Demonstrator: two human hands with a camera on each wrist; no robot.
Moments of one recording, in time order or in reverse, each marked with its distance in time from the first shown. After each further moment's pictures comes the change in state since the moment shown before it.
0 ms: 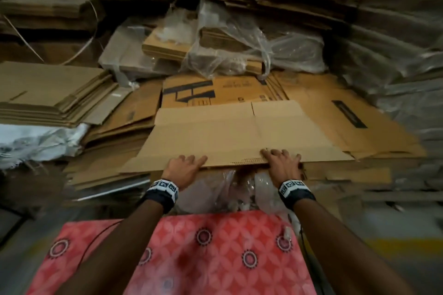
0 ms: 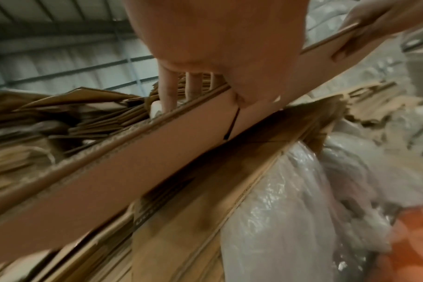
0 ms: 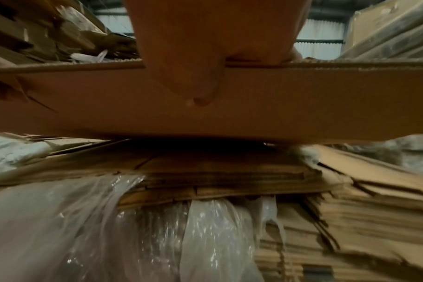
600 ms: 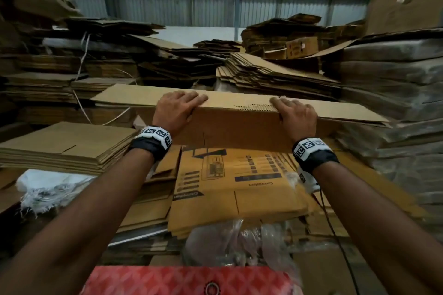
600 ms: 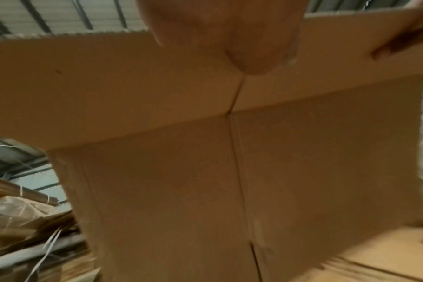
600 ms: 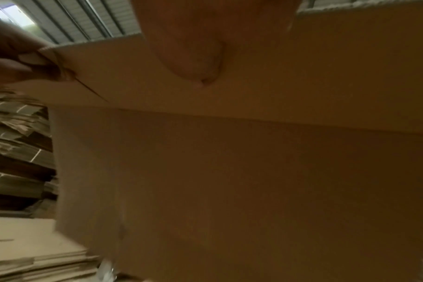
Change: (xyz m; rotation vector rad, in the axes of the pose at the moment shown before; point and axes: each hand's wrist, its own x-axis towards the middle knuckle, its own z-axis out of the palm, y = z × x) left_hand -0.073 -0.132 -0.324 0.062 0.932 -0.045; right_hand -0.015 0.001 -0.337 0.074 0.885 -0.164
